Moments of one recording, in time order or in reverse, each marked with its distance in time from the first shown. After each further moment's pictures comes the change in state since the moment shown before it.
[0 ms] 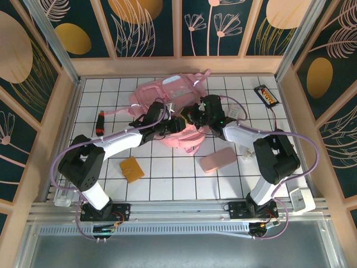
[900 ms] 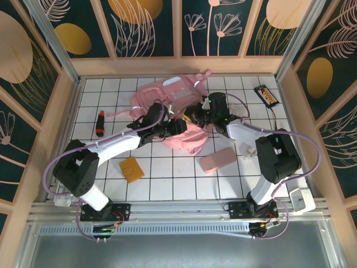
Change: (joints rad) left arm -0.034 -0.060 0.010 -0.087 -0.008 -0.079; right arm -0.071 0.003 0.023 -0.059 -0.144 -0.108
